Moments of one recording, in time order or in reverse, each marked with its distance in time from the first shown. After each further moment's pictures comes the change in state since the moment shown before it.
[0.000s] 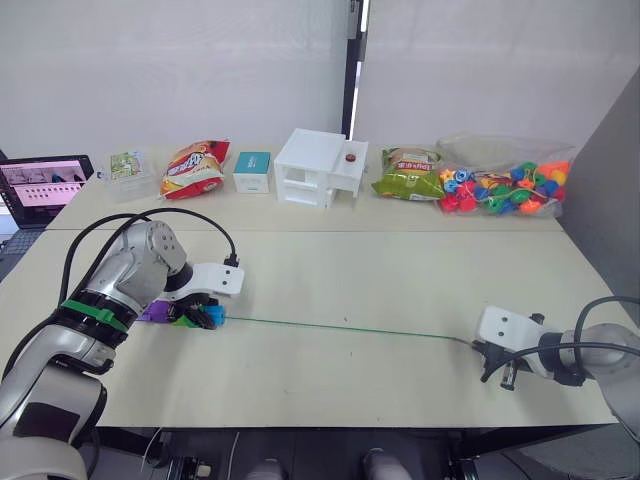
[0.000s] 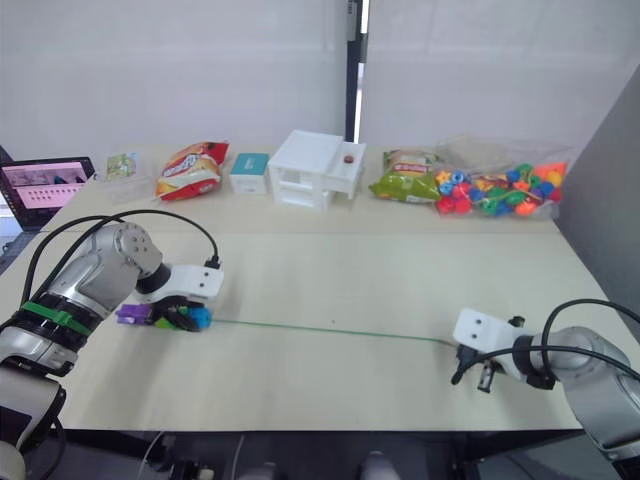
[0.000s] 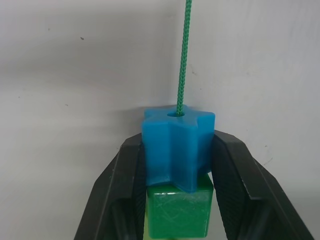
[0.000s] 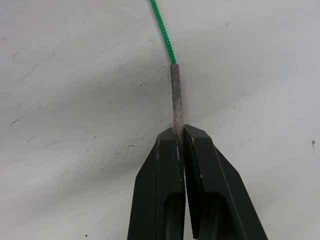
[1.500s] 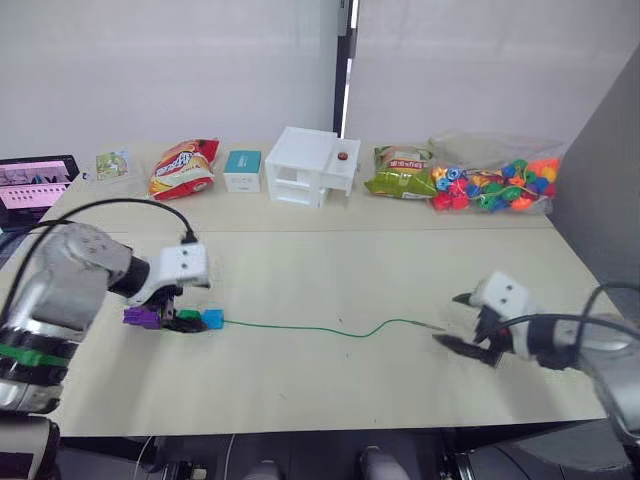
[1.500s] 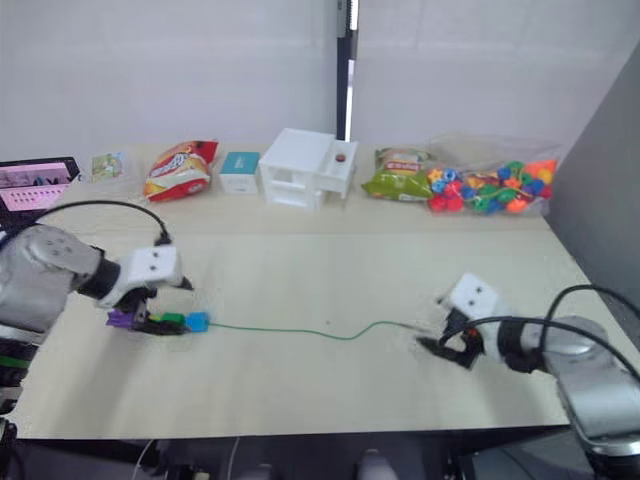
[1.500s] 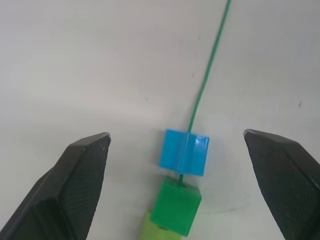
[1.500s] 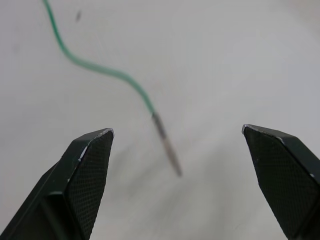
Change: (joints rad) left arm 0.373 0.072 0.656 -0.414 -0.435 0.330 0.187; right arm -0.049 0.289 -0.315 -0.183 0.329 0.242 -0.019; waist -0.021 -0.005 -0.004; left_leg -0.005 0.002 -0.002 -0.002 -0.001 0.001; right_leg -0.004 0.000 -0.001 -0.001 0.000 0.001
